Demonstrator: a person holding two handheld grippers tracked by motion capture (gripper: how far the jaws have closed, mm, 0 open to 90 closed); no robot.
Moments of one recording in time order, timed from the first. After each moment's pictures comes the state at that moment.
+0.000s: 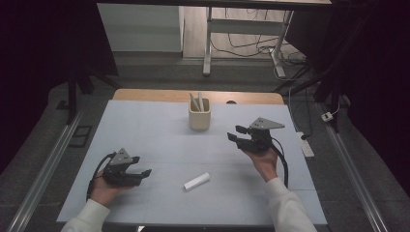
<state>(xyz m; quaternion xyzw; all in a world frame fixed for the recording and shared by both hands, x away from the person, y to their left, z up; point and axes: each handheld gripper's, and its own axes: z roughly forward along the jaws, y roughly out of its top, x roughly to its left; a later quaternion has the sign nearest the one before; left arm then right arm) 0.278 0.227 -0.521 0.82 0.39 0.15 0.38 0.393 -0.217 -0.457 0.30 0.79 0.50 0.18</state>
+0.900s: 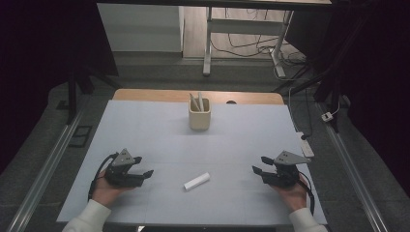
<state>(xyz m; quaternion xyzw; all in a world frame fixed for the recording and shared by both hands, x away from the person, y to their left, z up) 0.276 0.218 -0.519 0.83 0.38 0.15 0.38 0.320 -0.295 -0.497 0.32 0.82 0.43 0.19</state>
